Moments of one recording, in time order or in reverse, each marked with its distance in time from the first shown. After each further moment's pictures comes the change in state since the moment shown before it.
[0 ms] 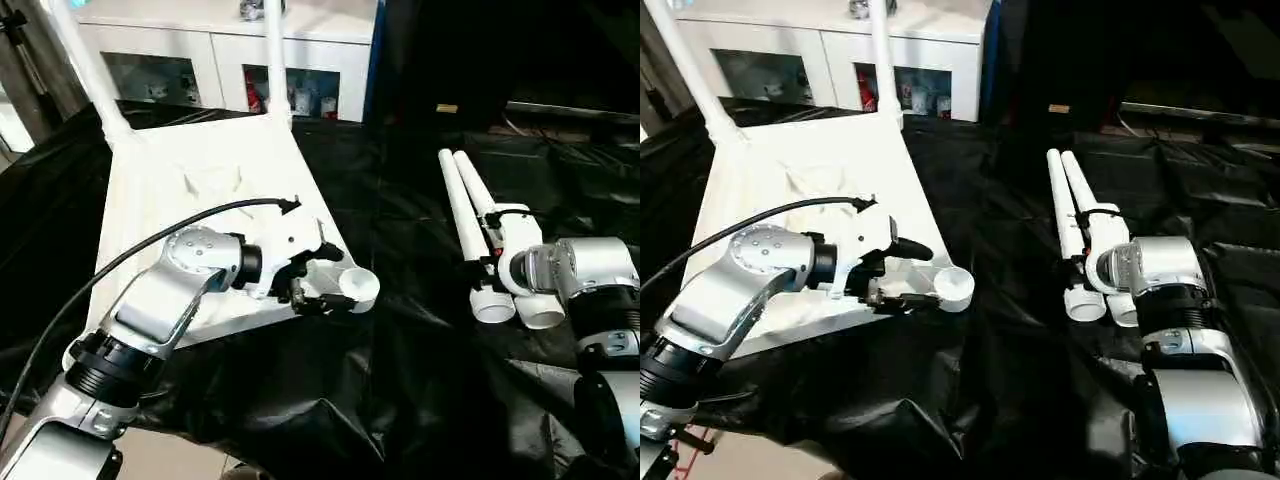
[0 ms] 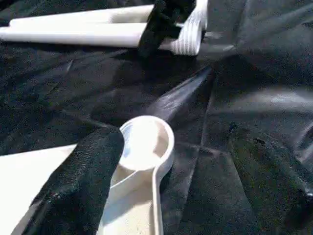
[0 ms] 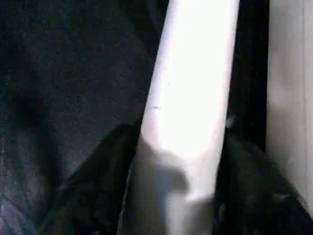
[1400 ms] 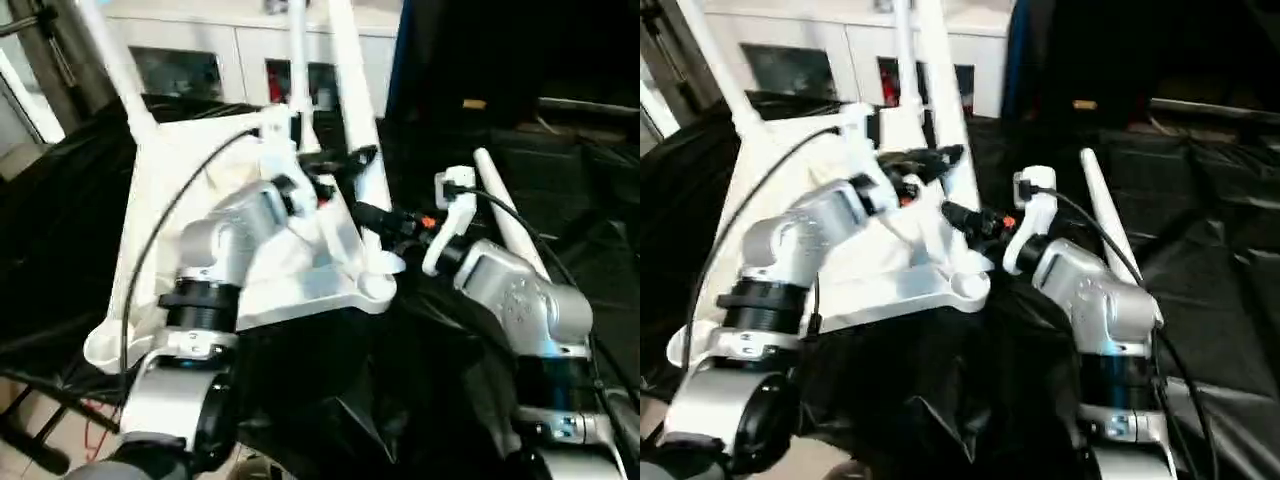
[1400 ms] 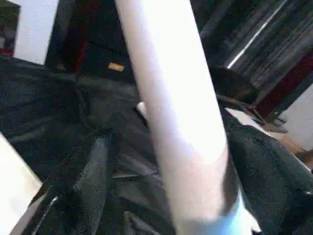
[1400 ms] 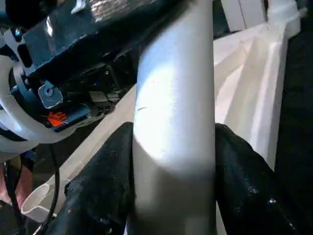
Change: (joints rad) left arm -0.269 -0.478 0.497 0.387 -0.304 0.170 0.608; right arm 0.272 0.323 -0.088 -0.659 0.368 -0.221 0.216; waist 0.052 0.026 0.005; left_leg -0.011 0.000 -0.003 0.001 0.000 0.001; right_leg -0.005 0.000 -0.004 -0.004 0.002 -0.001
